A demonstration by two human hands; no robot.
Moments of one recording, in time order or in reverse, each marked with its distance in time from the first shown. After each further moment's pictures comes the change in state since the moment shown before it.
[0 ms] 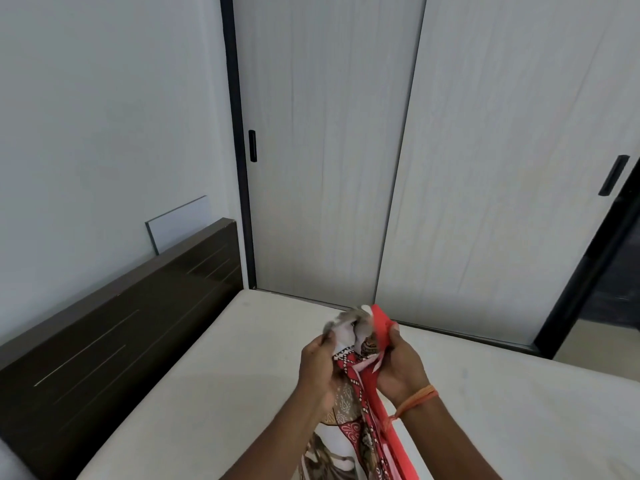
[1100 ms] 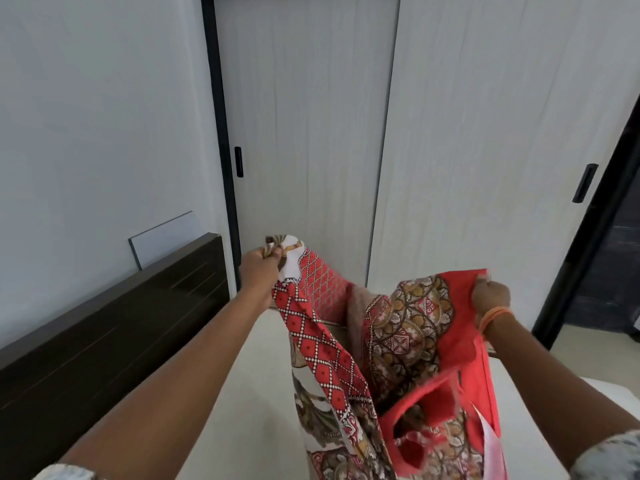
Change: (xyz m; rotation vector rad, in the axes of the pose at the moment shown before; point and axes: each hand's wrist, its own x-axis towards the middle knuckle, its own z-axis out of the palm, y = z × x) left_hand 0.056 0.140 0.047 0.477 0.337 0.454; right_hand 0.026 -0.253 -0.061 -1.017 0.763 -0.725
